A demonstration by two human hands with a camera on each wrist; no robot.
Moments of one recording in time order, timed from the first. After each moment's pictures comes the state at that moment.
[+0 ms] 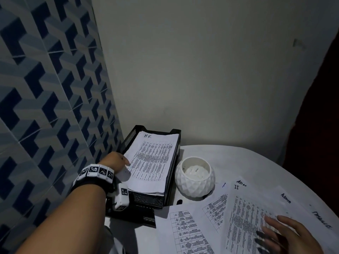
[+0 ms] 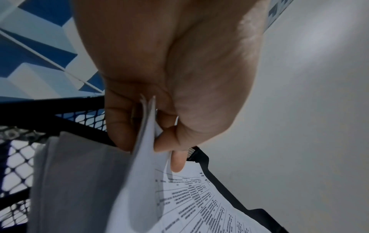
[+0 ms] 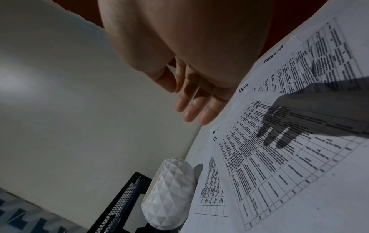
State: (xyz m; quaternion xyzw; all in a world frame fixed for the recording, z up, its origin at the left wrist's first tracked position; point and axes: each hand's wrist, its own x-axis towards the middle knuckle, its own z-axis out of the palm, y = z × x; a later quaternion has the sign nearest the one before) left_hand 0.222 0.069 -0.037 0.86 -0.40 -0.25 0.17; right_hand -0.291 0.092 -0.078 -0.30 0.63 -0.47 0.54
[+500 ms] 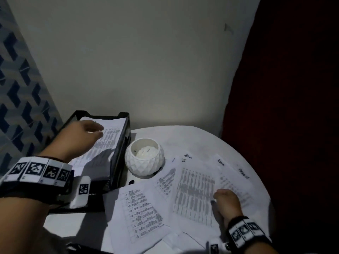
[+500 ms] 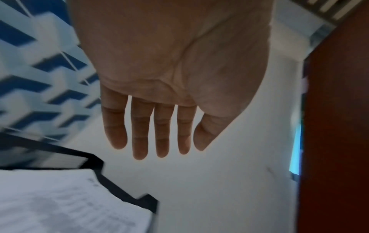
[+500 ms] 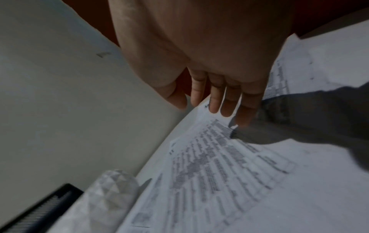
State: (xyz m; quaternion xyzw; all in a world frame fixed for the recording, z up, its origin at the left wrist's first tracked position) left_hand 0.096 0.079 0.041 0.76 -0.53 -0.17 0.32; right_hand -0.335 0.063 -0.144 -0.33 0.76 -0.34 0.45
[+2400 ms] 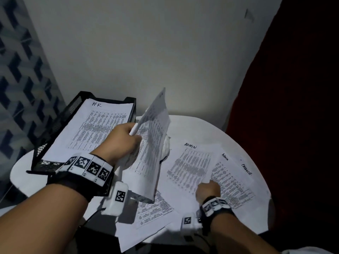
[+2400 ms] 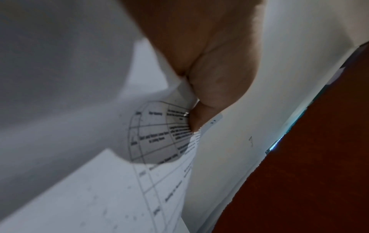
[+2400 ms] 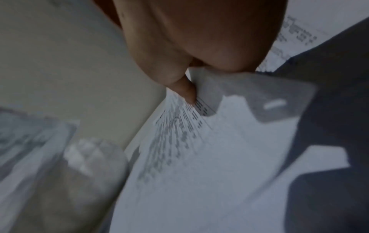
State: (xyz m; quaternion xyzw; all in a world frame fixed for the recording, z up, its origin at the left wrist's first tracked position) left_hand 0.022 0.078 -0.002 0.69 -0.51 -0.34 0.39; right_hand -0.271 0.044 -0.176 -0.40 0.81 -0.22 0.37
